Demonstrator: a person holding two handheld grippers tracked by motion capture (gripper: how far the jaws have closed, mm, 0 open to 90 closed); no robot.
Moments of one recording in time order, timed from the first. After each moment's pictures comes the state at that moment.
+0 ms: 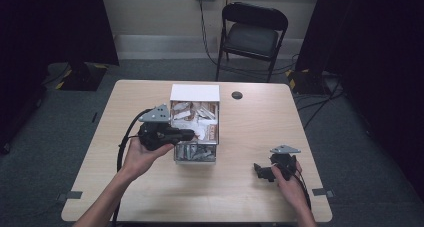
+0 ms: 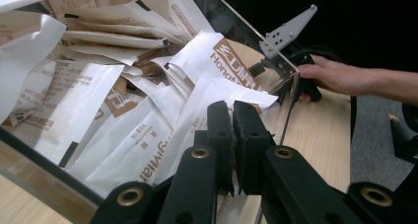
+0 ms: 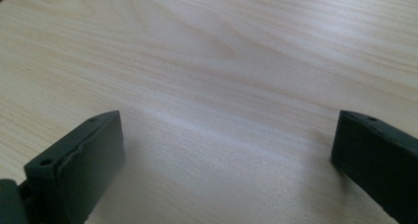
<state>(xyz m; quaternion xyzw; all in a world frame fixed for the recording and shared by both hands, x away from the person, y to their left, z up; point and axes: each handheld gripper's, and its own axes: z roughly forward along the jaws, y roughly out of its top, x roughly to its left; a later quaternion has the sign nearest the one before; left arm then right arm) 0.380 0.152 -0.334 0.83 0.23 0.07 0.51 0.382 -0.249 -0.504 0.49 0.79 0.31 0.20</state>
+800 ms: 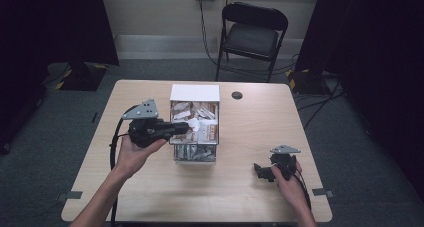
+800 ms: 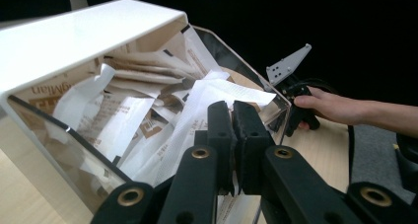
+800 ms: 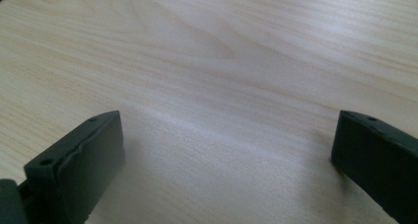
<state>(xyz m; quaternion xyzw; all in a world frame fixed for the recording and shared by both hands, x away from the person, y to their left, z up) 0.374 0.169 -0.319 0.79 0.23 0.08 0.56 0.382 -0.249 -0.504 0.49 0.79 0.31 0.20</state>
